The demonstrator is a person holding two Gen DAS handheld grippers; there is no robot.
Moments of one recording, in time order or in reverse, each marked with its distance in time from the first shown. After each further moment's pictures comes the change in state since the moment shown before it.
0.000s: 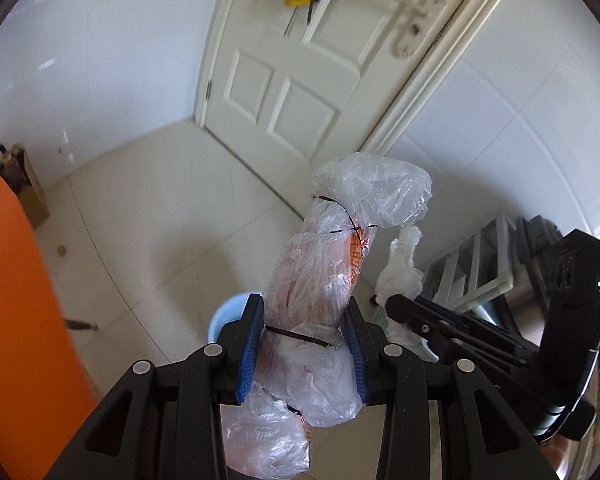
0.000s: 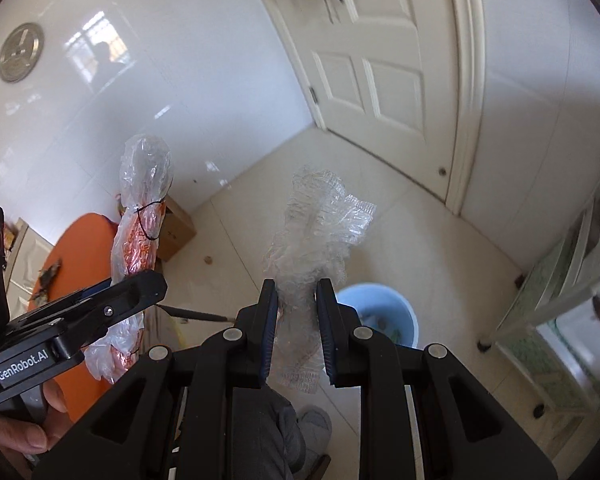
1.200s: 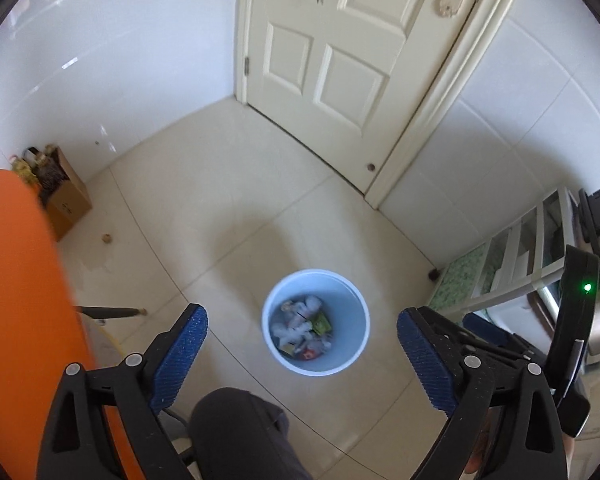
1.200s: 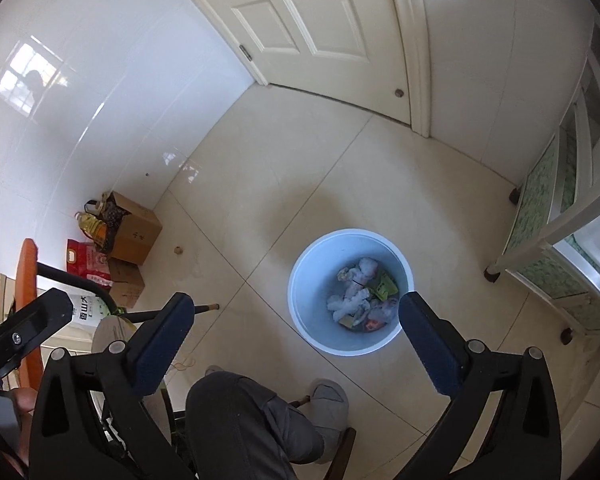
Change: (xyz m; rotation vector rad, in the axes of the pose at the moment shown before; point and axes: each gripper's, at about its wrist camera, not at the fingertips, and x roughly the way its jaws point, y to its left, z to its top) left arm 0.011 -0.045 0.009 0.028 0.062 0.244; right arm 0.057 -0.043 -0.020 0.211 0.088 -0.055
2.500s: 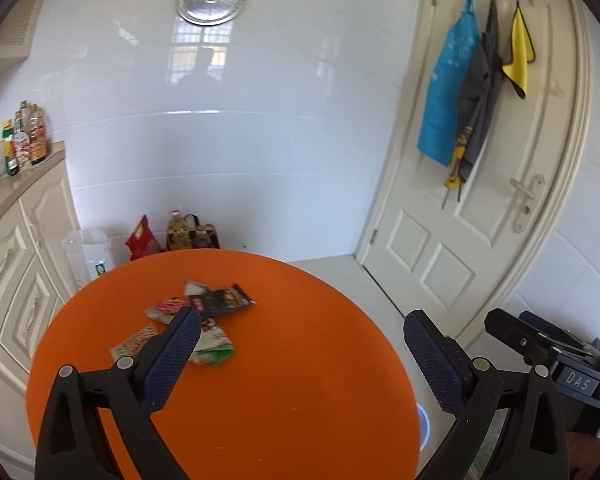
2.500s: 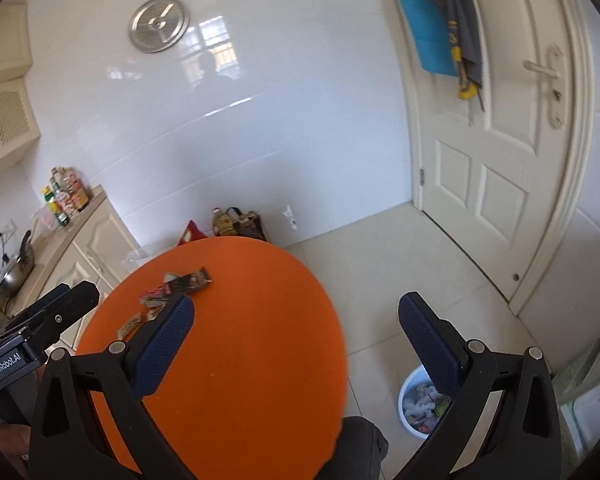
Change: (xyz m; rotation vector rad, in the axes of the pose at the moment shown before) left arm -0.418 0.108 -0.307 -0.329 -0.587 0.241; right arm -0.192 0.307 -0.078 -0.570 -0.330 0.271
